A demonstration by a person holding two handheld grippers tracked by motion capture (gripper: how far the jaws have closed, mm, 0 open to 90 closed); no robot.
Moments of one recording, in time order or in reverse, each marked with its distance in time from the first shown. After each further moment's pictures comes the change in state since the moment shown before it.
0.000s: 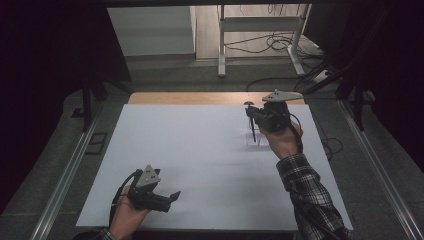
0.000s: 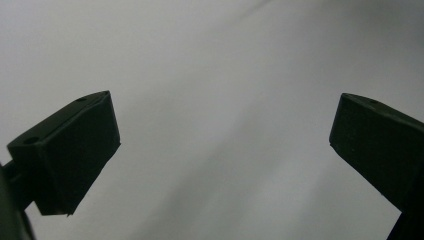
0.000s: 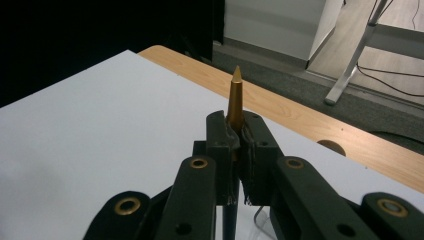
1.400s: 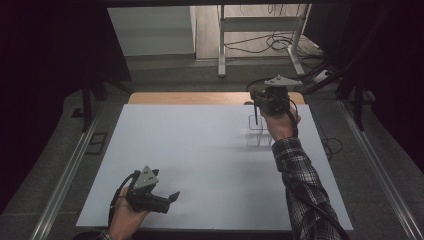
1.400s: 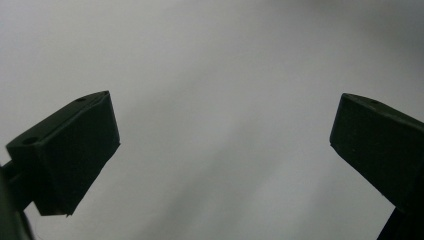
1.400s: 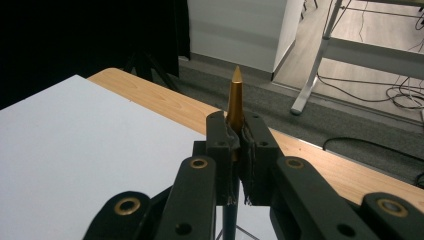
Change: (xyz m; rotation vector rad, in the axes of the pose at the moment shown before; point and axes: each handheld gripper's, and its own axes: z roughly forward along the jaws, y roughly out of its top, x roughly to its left) left arm -0.002 -0.001 -0.004 -0.024 0.002 -0.012; right arm -0.035 0.016 0.032 -0.056 -0.124 0.026
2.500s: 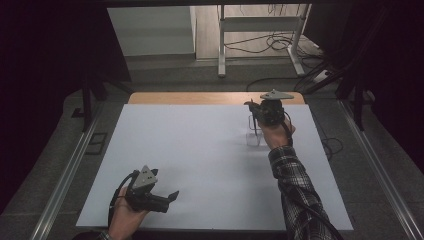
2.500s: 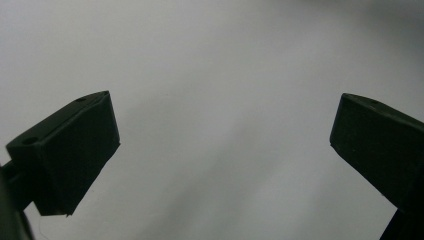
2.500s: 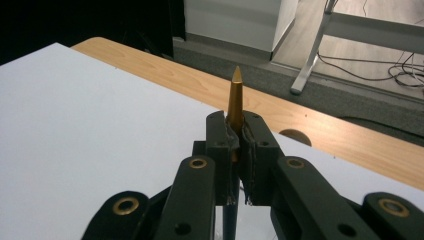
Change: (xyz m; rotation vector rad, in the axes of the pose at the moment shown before) left arm 0.001 0.000 -0.001 -0.005 0.008 -0.009; right arm -0.003 -0.047 0.026 0.060 -0.014 0.014
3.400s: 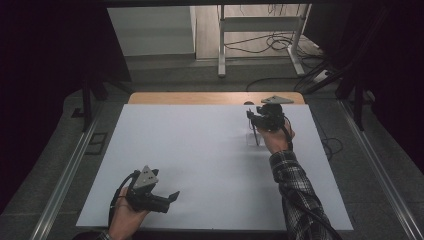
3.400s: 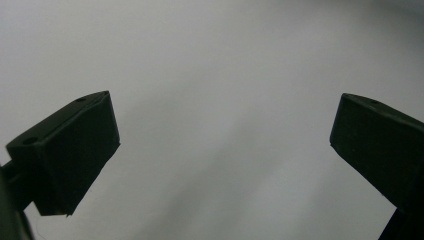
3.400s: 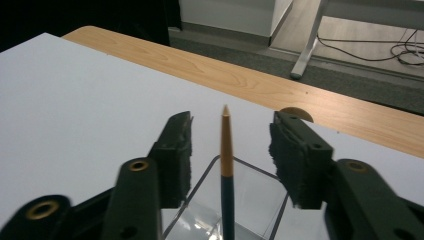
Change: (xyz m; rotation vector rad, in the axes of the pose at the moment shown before) left arm 0.000 0.000 0.001 0.008 -0.003 0.002; right arm -0.004 -0.017 0.006 0.039 -0.009 0.048
